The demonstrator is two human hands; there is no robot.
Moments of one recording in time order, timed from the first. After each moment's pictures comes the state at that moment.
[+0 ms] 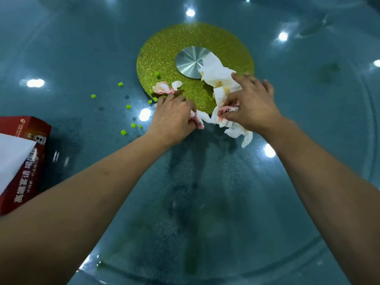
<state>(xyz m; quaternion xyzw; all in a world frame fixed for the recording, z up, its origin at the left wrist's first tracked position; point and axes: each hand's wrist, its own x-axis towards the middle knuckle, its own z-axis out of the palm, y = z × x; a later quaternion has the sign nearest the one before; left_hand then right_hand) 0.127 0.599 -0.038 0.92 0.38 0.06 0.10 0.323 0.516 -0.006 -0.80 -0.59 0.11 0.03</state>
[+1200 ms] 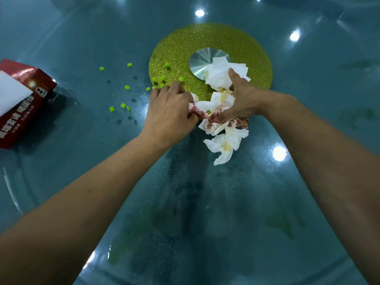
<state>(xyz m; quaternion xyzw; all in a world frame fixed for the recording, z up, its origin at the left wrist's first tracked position) 0.101 0.620 -0.020 0.90 0.42 0.10 0.07 0.325 0.592 -0.021 -0.79 -0.53 0.31 -0.02</state>
